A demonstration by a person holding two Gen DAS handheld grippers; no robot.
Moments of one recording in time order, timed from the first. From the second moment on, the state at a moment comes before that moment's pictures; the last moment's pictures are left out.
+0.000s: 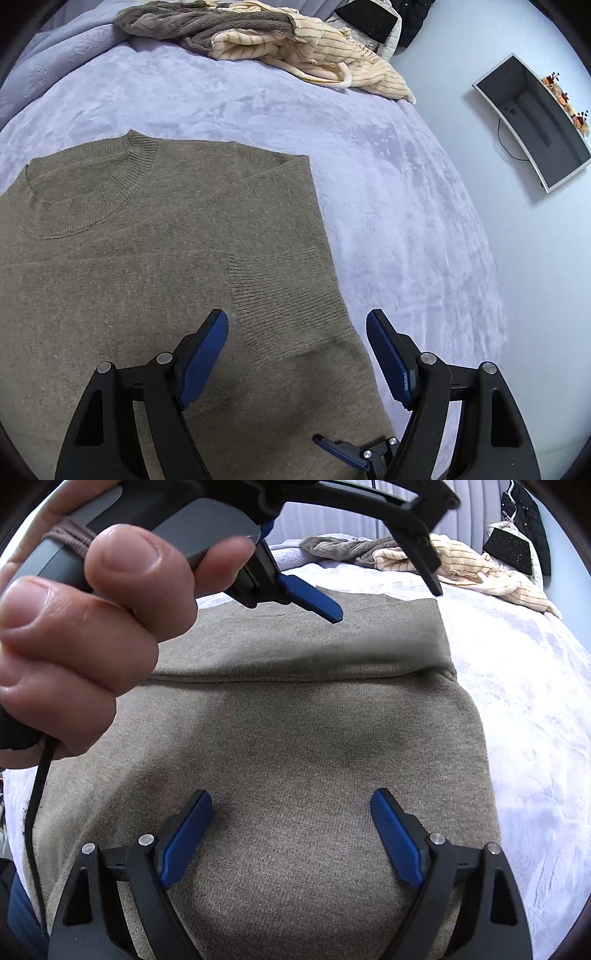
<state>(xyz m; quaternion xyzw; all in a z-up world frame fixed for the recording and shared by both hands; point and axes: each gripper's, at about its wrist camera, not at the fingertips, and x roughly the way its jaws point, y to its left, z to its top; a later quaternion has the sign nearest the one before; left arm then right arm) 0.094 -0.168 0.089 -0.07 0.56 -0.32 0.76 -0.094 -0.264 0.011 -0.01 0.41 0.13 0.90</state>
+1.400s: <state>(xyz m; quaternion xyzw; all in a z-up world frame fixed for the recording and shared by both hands) -0.126 -0.015 0.038 0.16 0.50 -0.16 0.83 -0.162 -0.236 0.014 -0.14 0.45 0.10 0.88</state>
